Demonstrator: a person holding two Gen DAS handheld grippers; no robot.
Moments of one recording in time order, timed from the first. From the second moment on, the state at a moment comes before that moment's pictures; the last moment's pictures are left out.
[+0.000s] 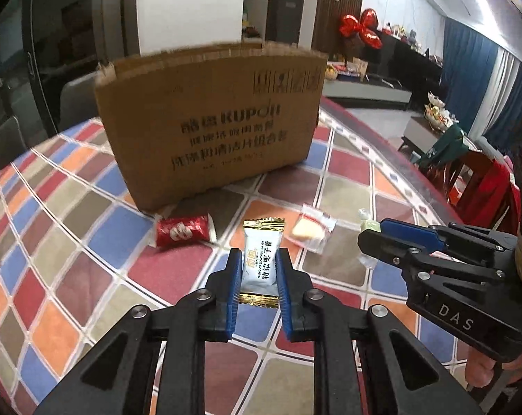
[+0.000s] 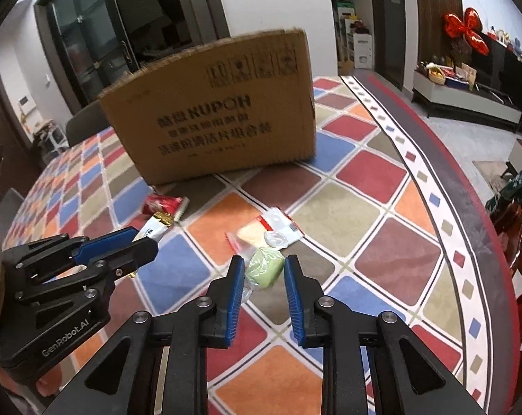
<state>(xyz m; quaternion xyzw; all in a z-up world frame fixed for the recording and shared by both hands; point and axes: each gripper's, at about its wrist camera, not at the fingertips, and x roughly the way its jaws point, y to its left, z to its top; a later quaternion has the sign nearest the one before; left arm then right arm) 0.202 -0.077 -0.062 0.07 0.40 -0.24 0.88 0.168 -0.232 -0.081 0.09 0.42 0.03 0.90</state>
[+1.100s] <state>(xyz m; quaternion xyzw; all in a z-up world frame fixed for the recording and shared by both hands) 0.227 -0.063 0.093 0.06 0.24 -0.21 0.95 0.207 -0.231 0.072 0.05 0.27 0.09 0.96</state>
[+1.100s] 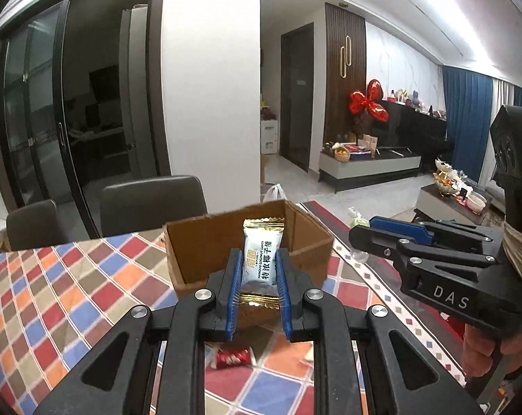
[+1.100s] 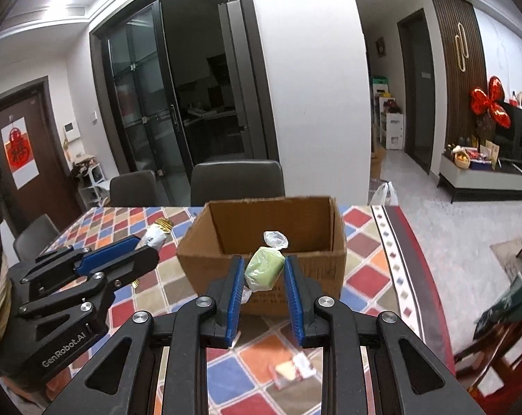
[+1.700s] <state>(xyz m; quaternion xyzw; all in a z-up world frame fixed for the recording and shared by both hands) 0.325 -0.071 0.090 0.05 0.30 -0.21 0.93 0.295 -0.233 0.078 0.02 0.31 0.09 0.94</state>
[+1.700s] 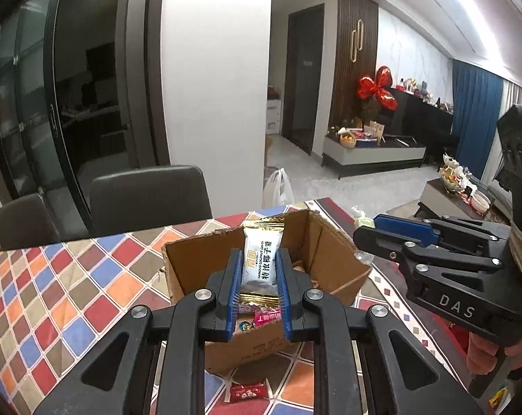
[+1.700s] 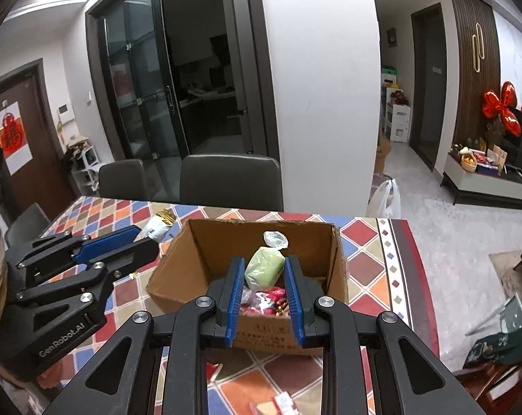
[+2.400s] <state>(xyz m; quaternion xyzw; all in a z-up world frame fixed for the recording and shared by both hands) 0.278 -0.093 0.056 0.11 0.27 -0.21 0.93 0.272 -0.243 0.046 0.02 0.32 0.05 0.94</state>
